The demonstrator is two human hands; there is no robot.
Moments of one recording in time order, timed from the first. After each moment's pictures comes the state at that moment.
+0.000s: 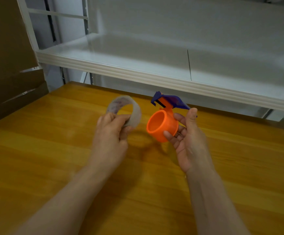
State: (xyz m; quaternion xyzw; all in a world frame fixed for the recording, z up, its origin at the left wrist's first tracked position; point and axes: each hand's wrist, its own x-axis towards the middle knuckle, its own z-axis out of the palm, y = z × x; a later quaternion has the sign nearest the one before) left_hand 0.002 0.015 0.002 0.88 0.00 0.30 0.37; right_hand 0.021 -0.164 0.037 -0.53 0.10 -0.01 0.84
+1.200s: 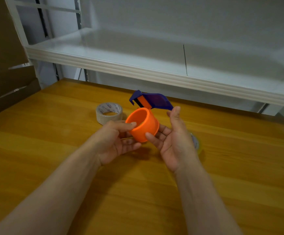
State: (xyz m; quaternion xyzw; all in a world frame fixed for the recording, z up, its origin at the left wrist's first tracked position) left_hand 0.013 0.008 0.025 0.53 0.12 -0.14 0.83; right_hand 0.020 -0.155 0.028 -0.49 0.06 0.06 0.87
